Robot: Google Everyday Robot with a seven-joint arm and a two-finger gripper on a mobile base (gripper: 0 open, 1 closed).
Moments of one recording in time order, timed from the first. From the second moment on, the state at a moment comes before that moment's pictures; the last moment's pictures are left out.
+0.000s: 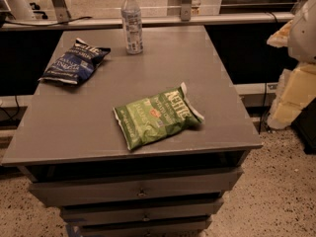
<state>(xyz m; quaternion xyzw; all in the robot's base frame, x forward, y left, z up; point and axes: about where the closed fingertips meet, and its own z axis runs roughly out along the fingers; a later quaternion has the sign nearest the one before) 0.438 -0.215 0.981 -0.60 0.78 -0.04 0.17</state>
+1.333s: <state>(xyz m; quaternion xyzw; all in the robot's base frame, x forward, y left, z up) 0.582 -0.109 0.982 -0.56 0.75 0.08 0.35</state>
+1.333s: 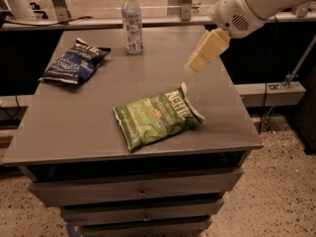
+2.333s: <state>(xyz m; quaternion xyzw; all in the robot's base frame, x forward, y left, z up) 0.712 -0.009 0.967 -0.45 0.71 0.22 0.50</state>
